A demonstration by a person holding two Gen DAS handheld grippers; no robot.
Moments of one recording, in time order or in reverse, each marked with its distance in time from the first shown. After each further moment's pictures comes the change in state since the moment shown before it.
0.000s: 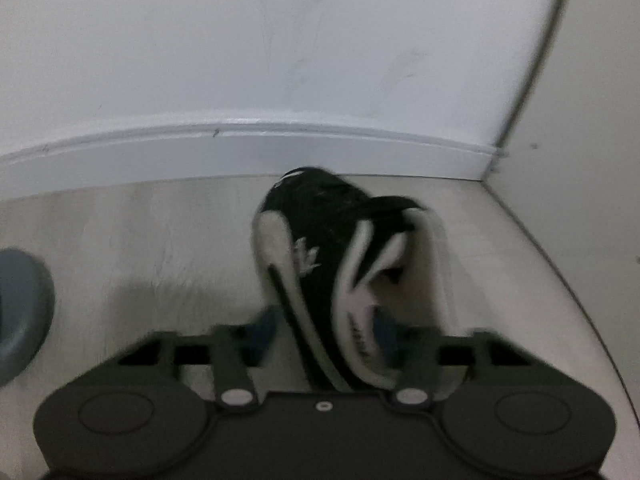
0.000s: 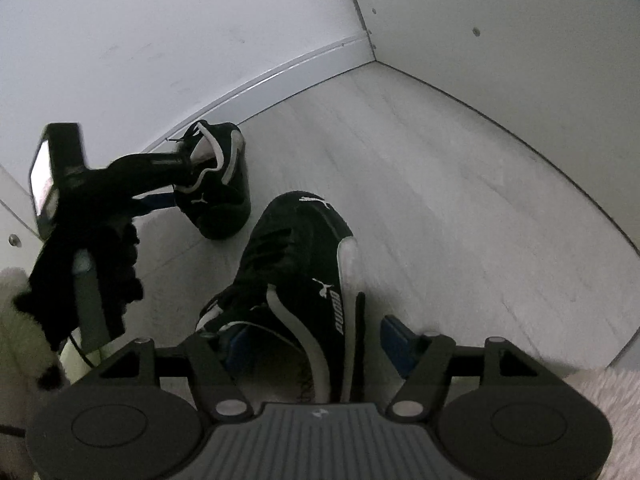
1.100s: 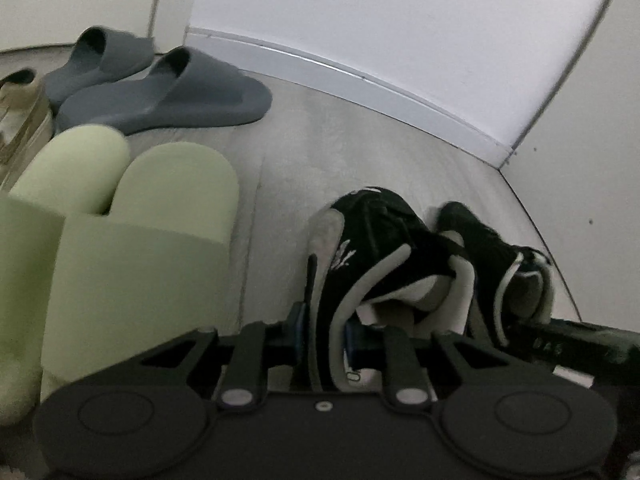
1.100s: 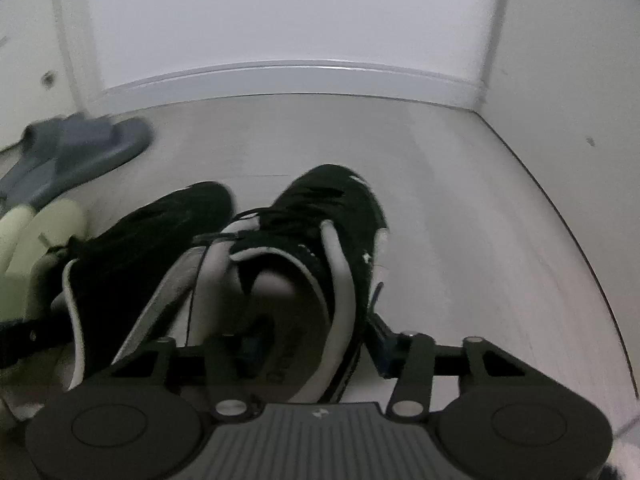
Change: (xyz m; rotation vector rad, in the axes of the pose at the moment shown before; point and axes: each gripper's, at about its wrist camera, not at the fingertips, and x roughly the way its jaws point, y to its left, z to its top) left arm -0.214 0.067 -0.190 -0.307 -0.049 0.070; right arm 0.026 0.078 -0.049 -0.569 -0.008 -0.046
